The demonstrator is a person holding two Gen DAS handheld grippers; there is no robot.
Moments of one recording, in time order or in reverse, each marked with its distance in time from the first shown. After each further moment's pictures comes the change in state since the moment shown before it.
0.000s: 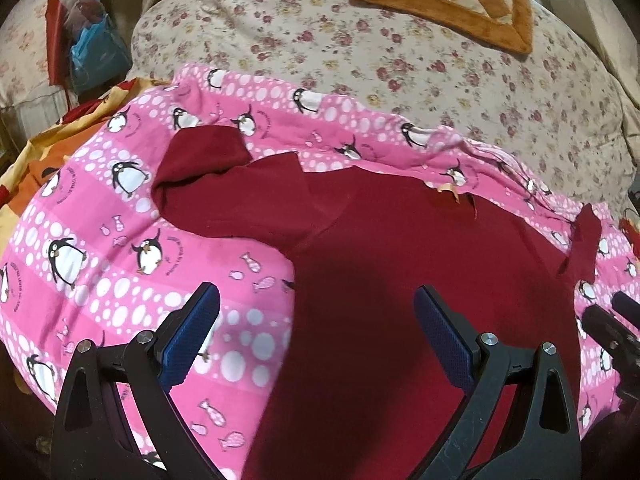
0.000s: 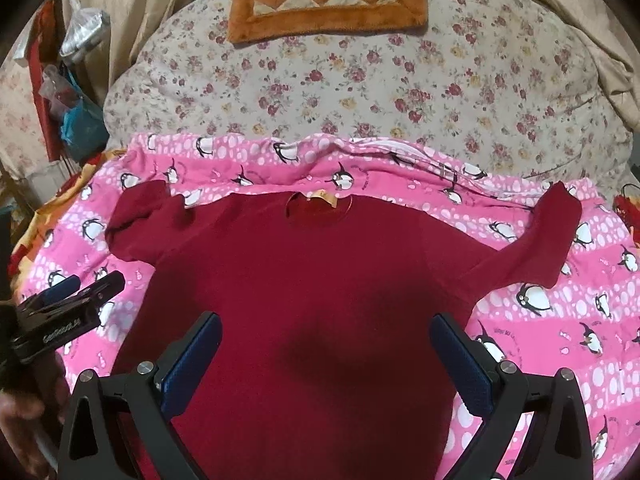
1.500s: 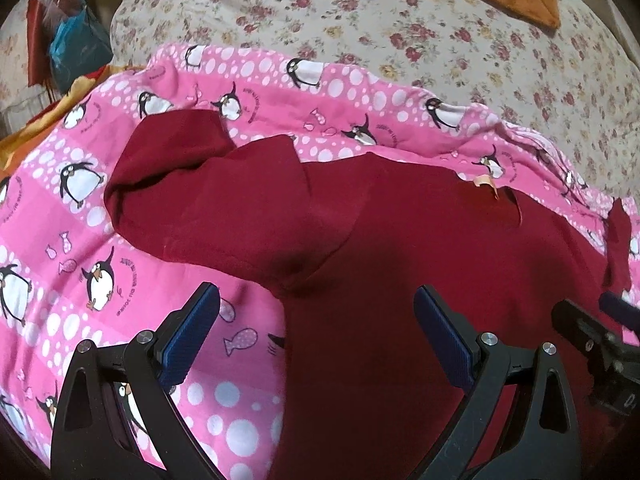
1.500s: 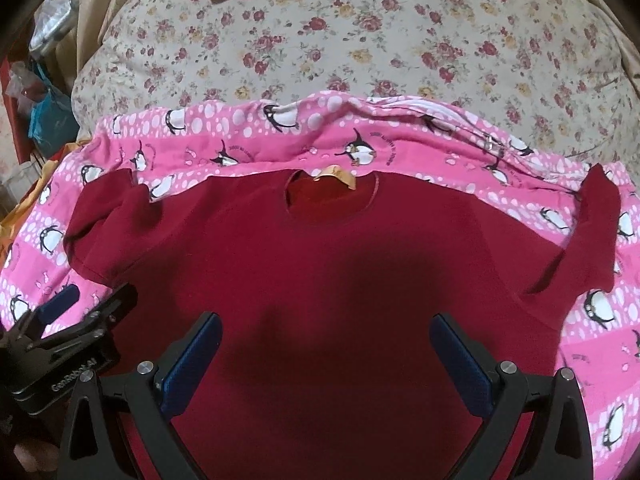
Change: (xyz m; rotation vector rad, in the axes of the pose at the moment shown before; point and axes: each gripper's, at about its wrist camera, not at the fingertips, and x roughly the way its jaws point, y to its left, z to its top) left arm 0.092 0.004 0.023 0.000 0.041 0.022; right arm 0.110 0.023 0.015 0.028 0.050 -0.022
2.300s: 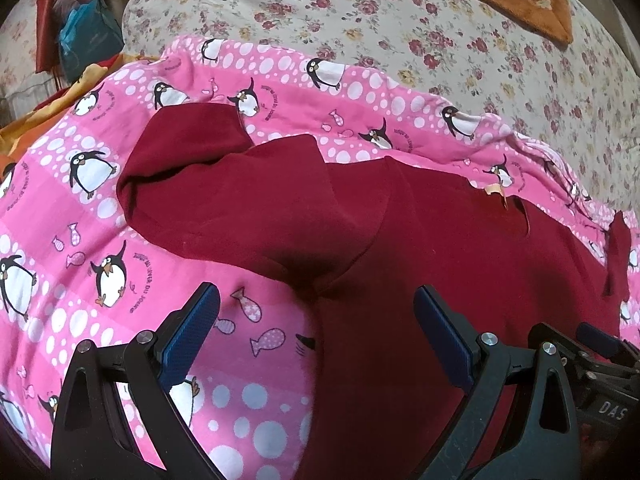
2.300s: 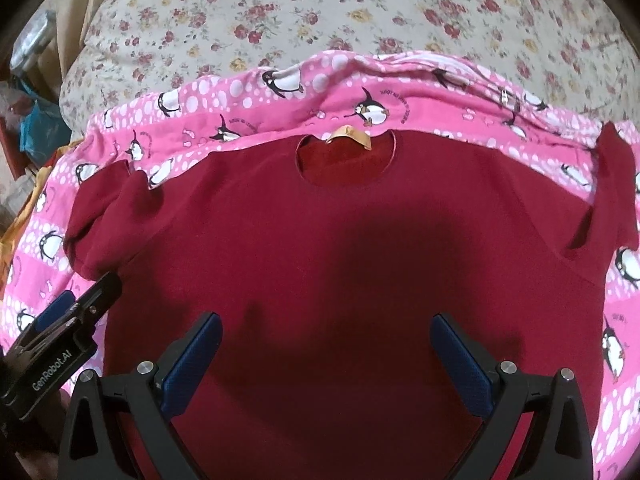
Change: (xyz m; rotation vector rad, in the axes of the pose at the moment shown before) left arm -0.003 0.016 0.000 -0.026 -0.002 0.001; right arm 0.023 0.009 -0.009 0.088 0.073 0.027
